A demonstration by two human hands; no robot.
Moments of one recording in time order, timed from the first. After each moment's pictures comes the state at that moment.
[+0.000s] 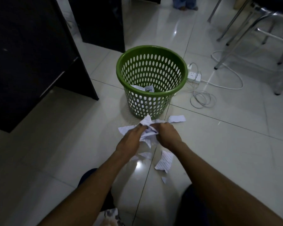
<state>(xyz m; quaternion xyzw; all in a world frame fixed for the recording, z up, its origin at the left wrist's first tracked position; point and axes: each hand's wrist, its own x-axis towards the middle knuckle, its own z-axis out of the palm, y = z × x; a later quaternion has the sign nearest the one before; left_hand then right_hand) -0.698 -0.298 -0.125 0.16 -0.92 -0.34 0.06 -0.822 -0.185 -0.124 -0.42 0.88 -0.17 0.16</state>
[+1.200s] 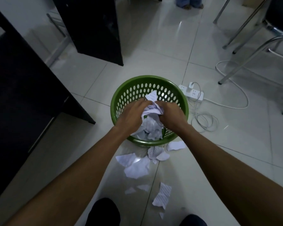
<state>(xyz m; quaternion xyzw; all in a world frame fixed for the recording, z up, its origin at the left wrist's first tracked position) -0.894 -0.428 -0.019 0.10 -0.95 -0.27 0.09 -1.000 -0.291 -0.005 -0.42 0.87 -0.22 0.08</state>
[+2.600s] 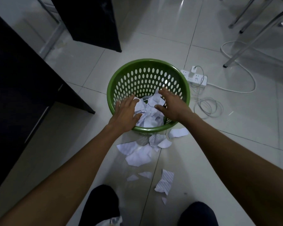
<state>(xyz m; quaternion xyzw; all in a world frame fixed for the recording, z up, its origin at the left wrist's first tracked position) -0.870 -0.428 -0.064 0.19 -0.96 -0.20 -0.03 -1.015 -0.273 -0.047 -0.40 0.88 -0.17 0.18</state>
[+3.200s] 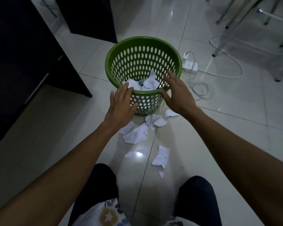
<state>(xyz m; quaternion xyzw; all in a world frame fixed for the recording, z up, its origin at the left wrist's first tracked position) -0.774 -0.363 -0.090 0.17 -0.96 -0.19 0.11 -0.925 -0.191 -0.052 -0.40 0.89 -0.22 0.01</state>
